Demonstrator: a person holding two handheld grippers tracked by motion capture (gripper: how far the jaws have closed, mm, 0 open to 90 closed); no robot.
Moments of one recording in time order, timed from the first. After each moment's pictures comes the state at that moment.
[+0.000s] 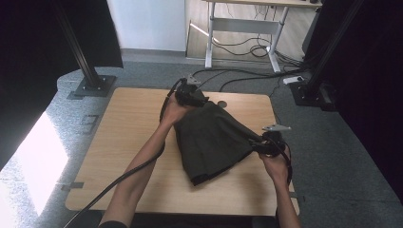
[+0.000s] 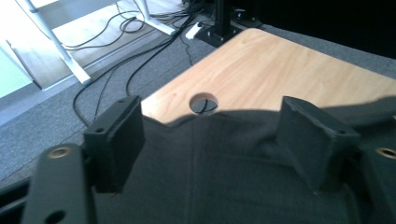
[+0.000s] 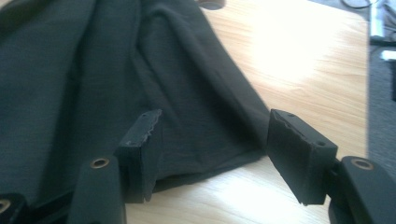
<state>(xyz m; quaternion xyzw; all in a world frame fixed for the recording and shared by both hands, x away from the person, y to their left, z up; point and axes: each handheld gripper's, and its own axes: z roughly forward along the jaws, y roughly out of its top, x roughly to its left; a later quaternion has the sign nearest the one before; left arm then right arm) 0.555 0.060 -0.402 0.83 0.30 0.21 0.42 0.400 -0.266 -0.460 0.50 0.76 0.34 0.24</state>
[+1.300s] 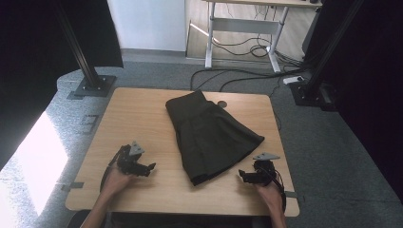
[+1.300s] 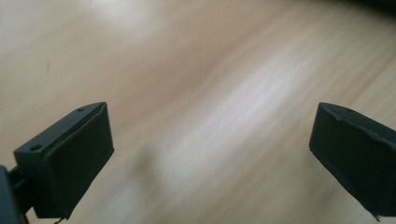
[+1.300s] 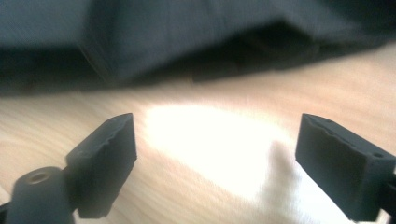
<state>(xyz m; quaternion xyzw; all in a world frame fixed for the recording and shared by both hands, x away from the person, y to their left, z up) 0.365 0.240 -0.539 0.85 0.38 0.20 0.31 0.344 -0.253 -0.542 0.48 0.79 0.33 0.18</state>
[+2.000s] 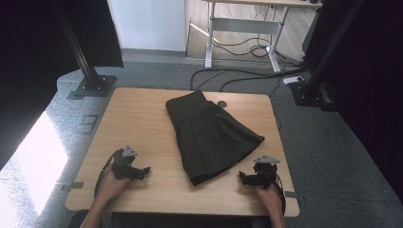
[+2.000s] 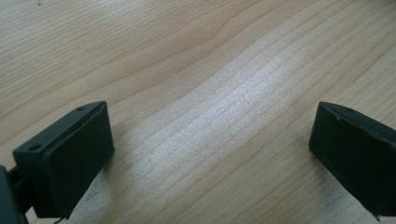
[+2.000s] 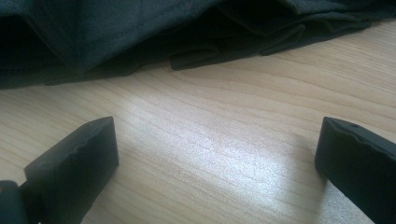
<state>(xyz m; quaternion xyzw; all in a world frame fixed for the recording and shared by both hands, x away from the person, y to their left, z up) 0.364 0.257 -0.548 0.84 0.42 0.15 0.32 0.341 -0.255 -0.557 0.50 0.77 0.33 0.21</state>
